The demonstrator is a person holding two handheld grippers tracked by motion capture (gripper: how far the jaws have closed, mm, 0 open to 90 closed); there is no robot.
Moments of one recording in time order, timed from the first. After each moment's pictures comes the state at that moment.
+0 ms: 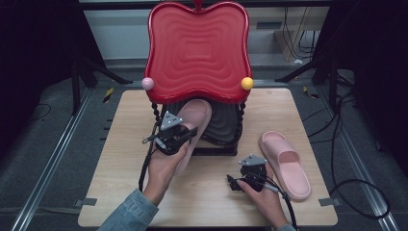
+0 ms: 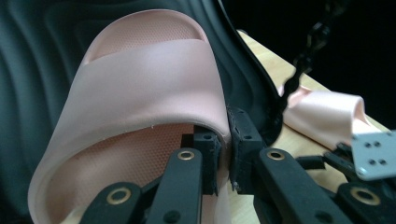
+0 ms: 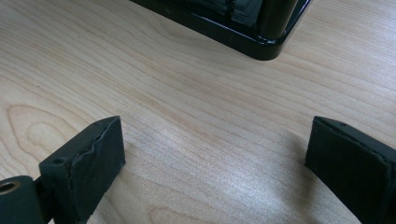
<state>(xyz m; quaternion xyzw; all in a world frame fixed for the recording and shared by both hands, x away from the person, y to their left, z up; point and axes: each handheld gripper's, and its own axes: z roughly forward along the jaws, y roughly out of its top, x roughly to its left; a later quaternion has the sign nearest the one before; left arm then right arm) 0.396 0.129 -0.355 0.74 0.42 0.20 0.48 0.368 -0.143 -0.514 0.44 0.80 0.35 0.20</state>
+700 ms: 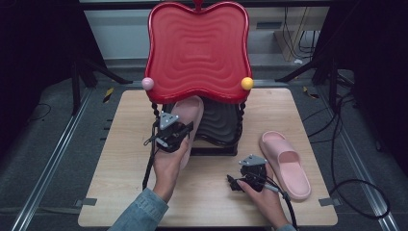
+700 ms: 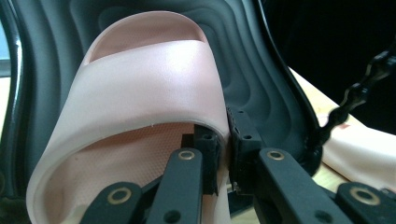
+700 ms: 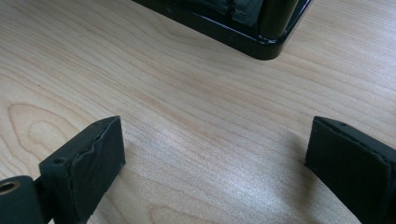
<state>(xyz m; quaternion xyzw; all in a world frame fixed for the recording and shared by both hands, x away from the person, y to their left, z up) 0.408 0.127 -0.370 0.69 0.47 0.24 0.49 0.368 -0.143 -0.515 0.44 0.81 0.35 0.20</state>
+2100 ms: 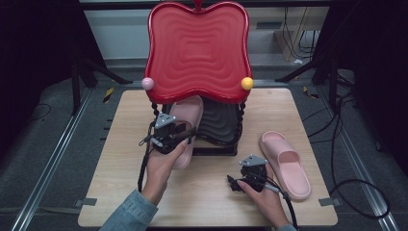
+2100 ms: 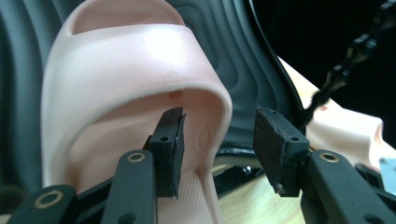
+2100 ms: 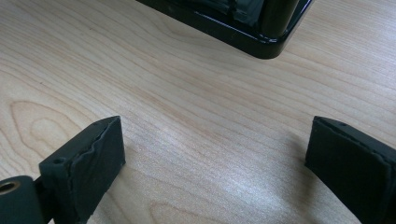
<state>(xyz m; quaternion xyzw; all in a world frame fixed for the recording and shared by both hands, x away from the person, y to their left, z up) 0.398 0.144 -0.365 0.73 0.44 0.19 0.49 0.368 -0.144 -0.515 0.44 0.81 0.35 0.19</state>
